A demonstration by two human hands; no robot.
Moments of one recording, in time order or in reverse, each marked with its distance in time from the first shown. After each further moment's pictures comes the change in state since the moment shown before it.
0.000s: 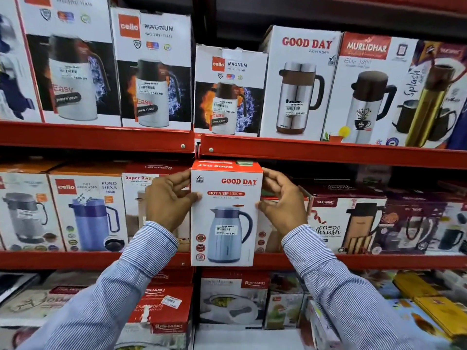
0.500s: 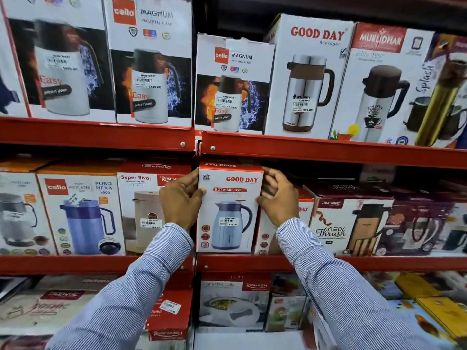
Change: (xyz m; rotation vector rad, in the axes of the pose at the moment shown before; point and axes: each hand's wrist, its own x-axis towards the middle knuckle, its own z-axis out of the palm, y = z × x) left_hand 0.029 -0.041 0.031 0.037 0.099 0.046; right_hand 0.037 0.029 0.018 -0.013 0.089 0.110
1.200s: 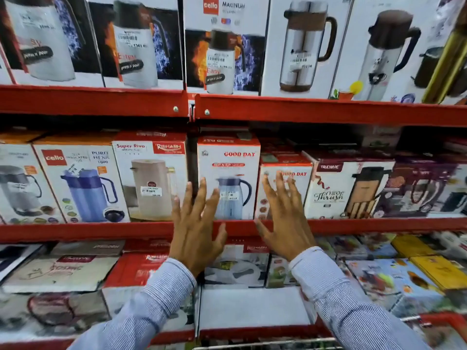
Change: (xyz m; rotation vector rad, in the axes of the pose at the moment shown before) left_hand -0.119 -0.045 -0.004 0.889 -0.254 0.409; right_hand -0.105 0.050 -0.032 -1.007 -0.162 -0.317
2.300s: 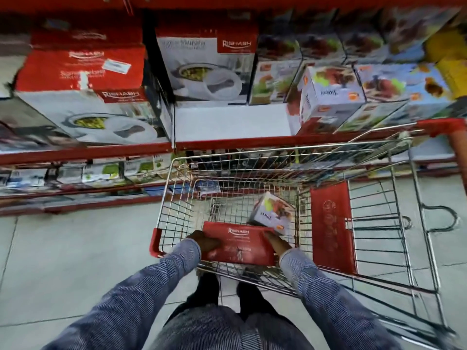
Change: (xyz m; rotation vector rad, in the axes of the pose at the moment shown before) left_hand -0.387 0.060 0.137 -0.359 -1.582 -1.092; right_hand -0.434 0.055 0.167 0.720 -1.002 1.681
